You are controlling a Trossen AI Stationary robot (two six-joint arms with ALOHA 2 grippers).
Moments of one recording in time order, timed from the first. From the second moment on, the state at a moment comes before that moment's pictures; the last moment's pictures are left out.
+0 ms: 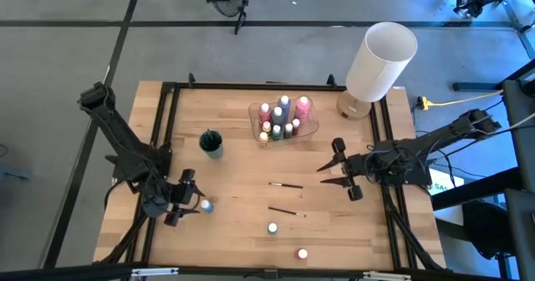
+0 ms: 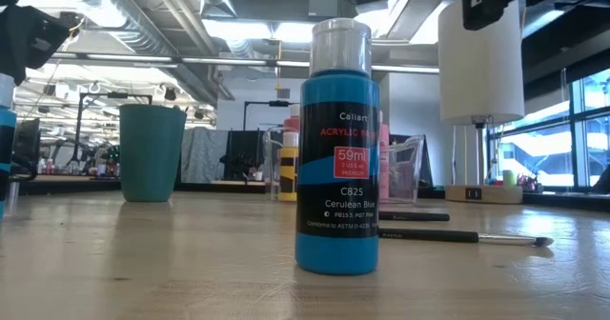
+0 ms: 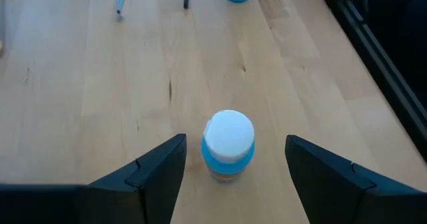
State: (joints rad) left arm -0.94 0.97 0.51 -0.41 -0.52 -0.58; right arm 0.36 0.82 0.37 0.38 0.07 -0.07
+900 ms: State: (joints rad) left arm -0.89 1.12 0.51 -0.33 -0.52 -0.52; right arm 0.36 0.84 0.37 0.45 0.09 -0.07
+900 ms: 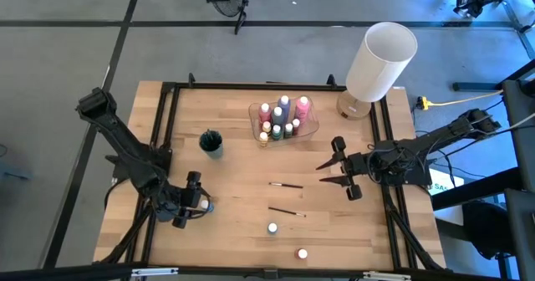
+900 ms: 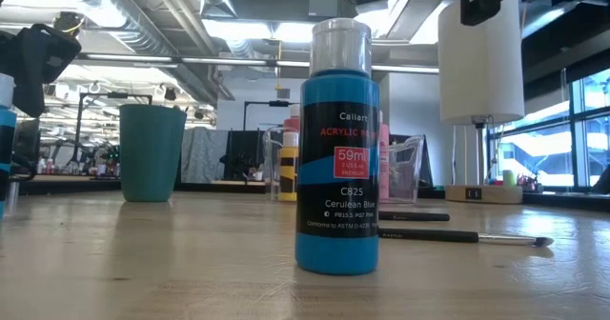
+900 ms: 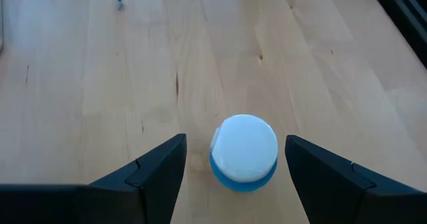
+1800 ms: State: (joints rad) left arm -0.85 1.12 0.51 -0.31 -0.48 -0.56; right arm 0.36 0.84 0.37 0.41 0.10 -0.09
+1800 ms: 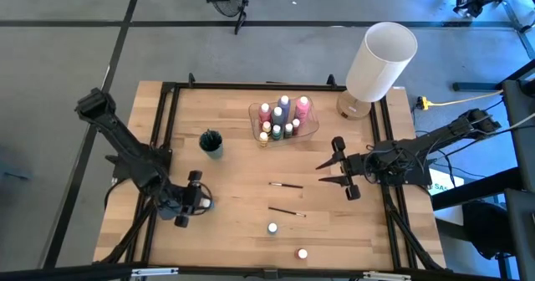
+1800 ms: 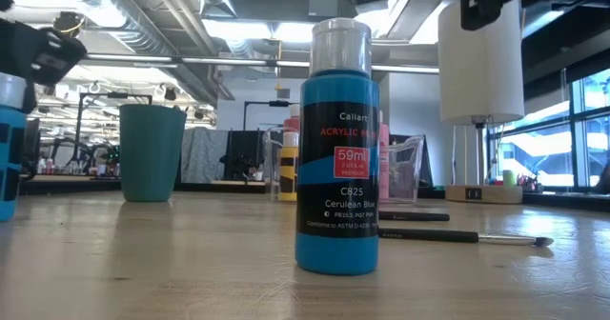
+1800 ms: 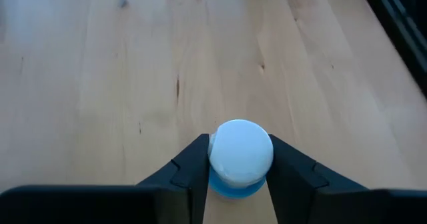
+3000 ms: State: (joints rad) left arm -0.70 1.12 0.72 -0.49 -0.47 -0.58; right arm 0.35 0.90 0.37 0.44 0.27 0.09
